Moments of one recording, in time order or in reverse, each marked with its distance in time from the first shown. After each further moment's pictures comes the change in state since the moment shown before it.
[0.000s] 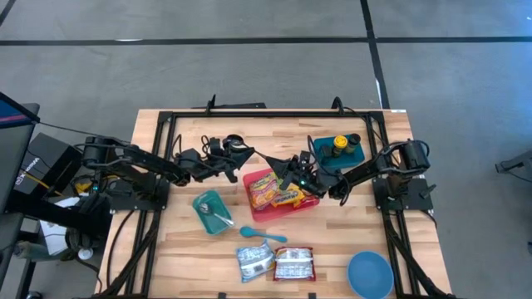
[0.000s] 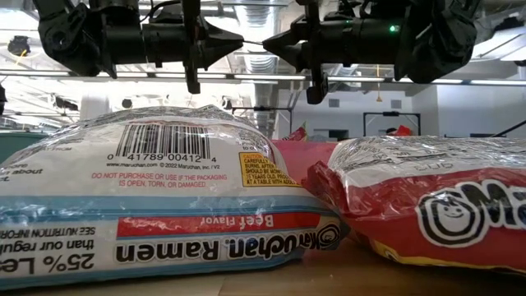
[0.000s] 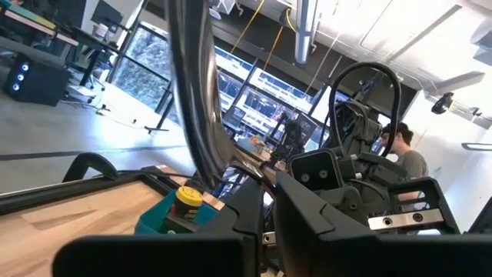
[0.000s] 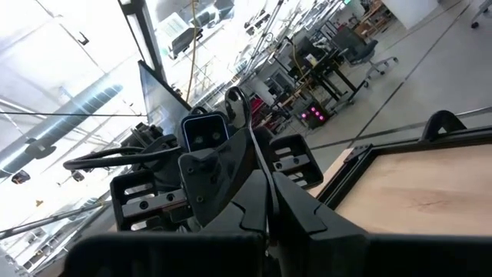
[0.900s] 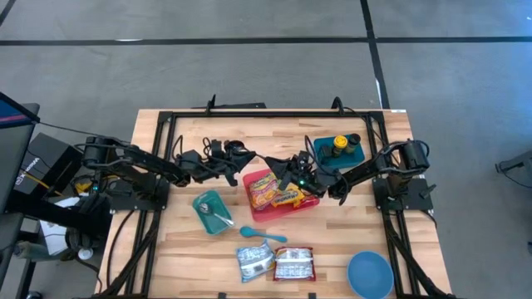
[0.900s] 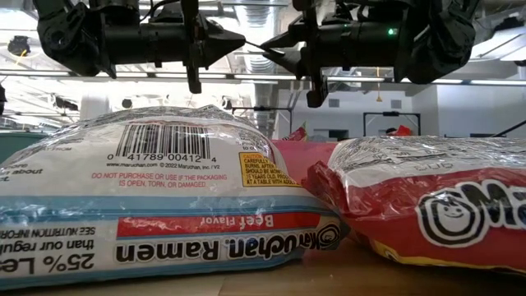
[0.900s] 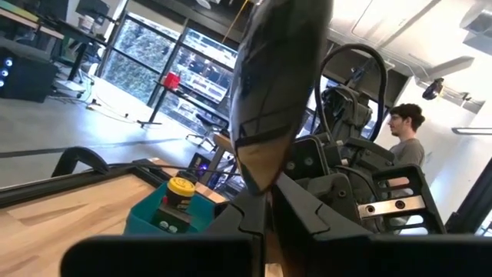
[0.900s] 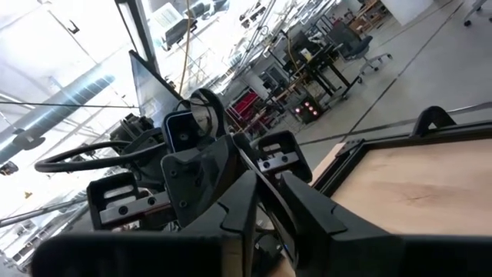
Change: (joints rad) left arm -0.001 0.003 0.000 -0.013 0.016 0.017; right arm 0.000 0.000 0.001 -0.032 -0.010 -0.003
